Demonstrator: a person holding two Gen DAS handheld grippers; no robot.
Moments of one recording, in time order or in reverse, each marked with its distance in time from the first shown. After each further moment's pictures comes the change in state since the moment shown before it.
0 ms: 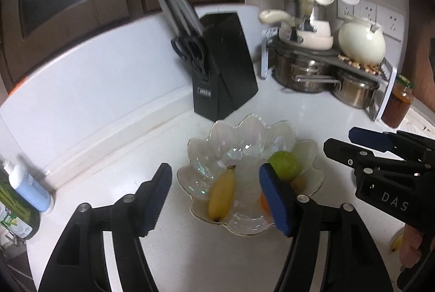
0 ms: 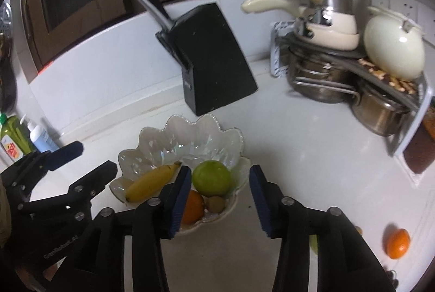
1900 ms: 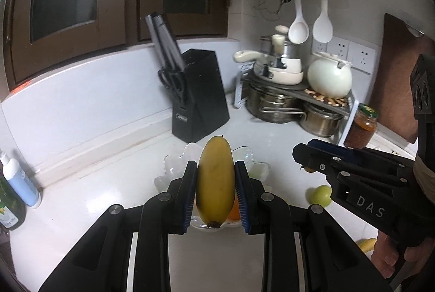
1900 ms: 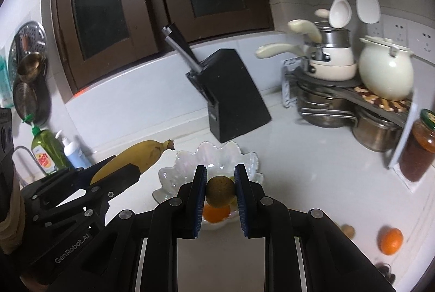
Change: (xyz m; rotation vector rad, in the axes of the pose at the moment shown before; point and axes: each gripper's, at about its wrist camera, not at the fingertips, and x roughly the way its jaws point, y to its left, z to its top) left arm -0.057 -0.008 0.003 -0.070 -0.118 -0.125; right arm -0.065 0.014 -0.002 -0.010 -0.146 0.106
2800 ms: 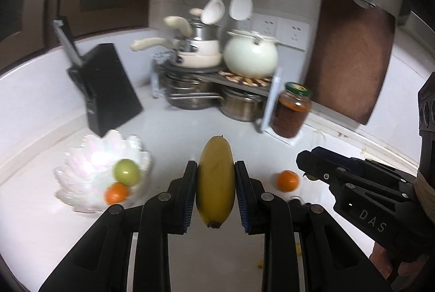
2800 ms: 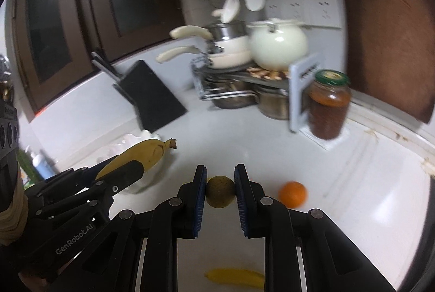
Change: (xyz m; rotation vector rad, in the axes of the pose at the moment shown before) left arm -0.001 -0.143 -0.011 0.062 0.038 -0.229; right arm -0.111 -0.113 -0.053 0.155 -0.034 -0.238
